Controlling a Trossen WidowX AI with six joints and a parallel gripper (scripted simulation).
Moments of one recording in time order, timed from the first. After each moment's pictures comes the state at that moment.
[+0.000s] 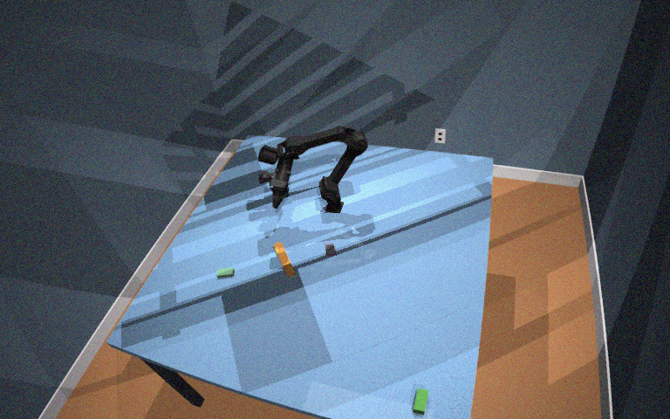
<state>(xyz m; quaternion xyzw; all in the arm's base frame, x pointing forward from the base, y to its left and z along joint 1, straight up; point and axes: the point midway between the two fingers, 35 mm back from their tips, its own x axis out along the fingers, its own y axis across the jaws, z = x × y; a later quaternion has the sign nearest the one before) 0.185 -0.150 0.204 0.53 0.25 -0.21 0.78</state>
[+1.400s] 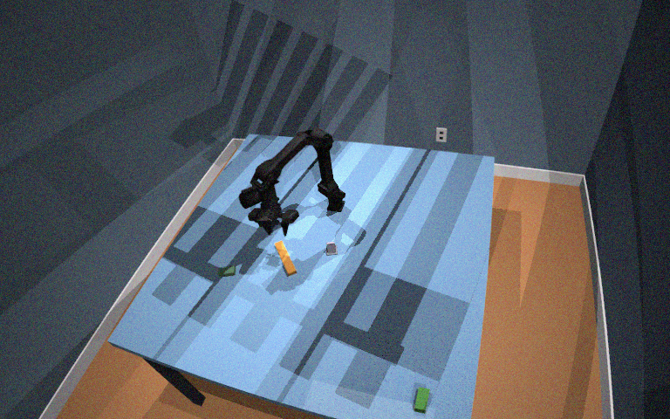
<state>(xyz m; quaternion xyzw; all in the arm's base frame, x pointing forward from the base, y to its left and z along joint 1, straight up) 0.288 -0.128 0.158 0.04 0.58 0.04 0.81</state>
